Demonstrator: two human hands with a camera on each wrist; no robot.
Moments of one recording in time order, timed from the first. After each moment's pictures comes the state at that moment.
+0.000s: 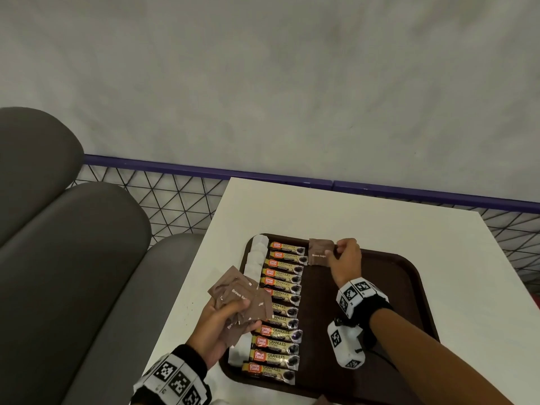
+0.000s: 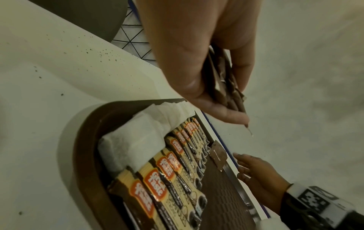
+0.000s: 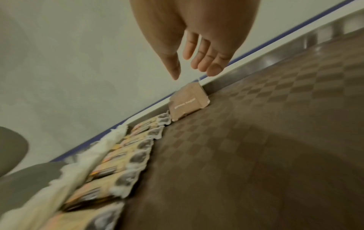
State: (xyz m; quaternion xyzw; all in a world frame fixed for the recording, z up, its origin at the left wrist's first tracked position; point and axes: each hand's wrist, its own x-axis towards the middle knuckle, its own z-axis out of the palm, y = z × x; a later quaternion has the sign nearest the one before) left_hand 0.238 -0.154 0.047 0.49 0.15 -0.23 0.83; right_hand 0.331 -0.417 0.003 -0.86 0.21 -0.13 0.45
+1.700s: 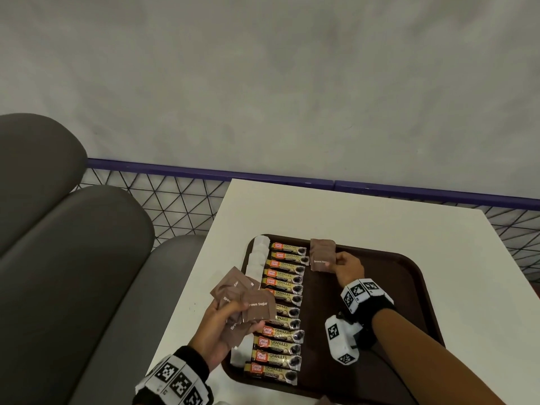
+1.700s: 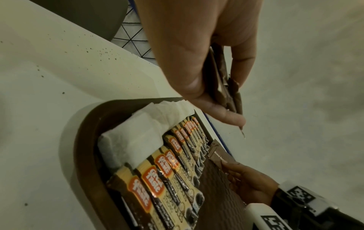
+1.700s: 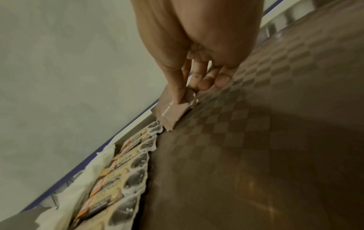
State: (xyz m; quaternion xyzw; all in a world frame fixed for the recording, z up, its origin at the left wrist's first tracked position) left_hand 0.236 -0.157 0.056 0.46 0.15 -0.24 0.84; right_hand 0.331 -0.427 -0.011 -0.83 0.28 0.03 0.48
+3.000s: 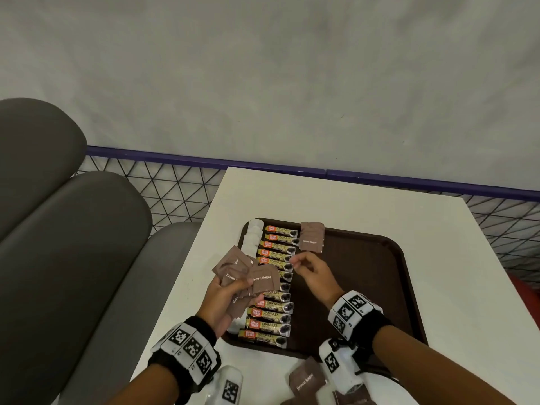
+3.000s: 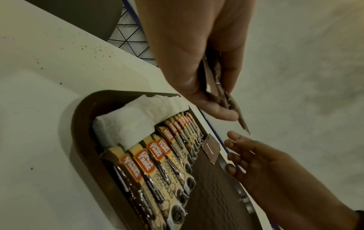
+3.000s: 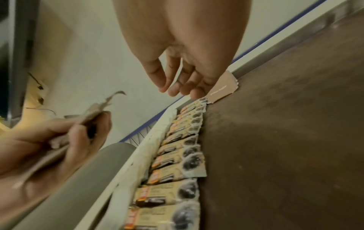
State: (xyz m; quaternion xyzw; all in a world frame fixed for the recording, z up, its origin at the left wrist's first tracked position) left_hand 0.220 -0.172 0.055 0.48 0.16 -0.19 0.84; right_hand 0.252 -0.375 0.020 -0.80 0.05 0.05 0.59
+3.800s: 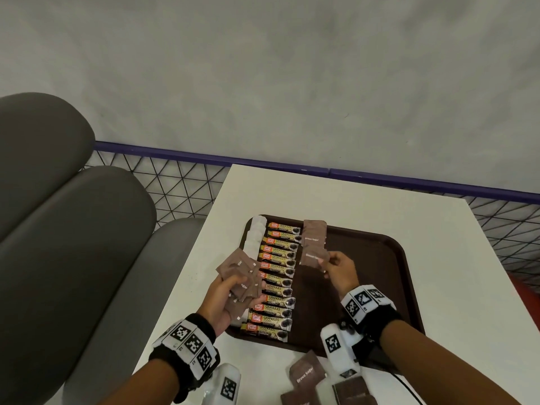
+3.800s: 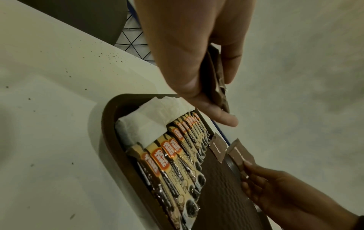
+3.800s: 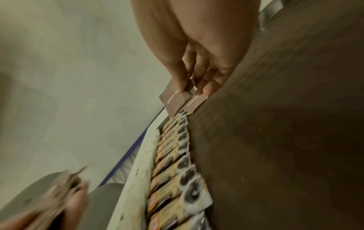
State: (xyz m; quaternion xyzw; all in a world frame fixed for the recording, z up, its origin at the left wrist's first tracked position) left_hand 0.215 -0.163 0.050 0.46 0.18 -0.23 0.84; right_hand 0.260 -0.410 0.004 -0.77 0.25 0.01 0.59
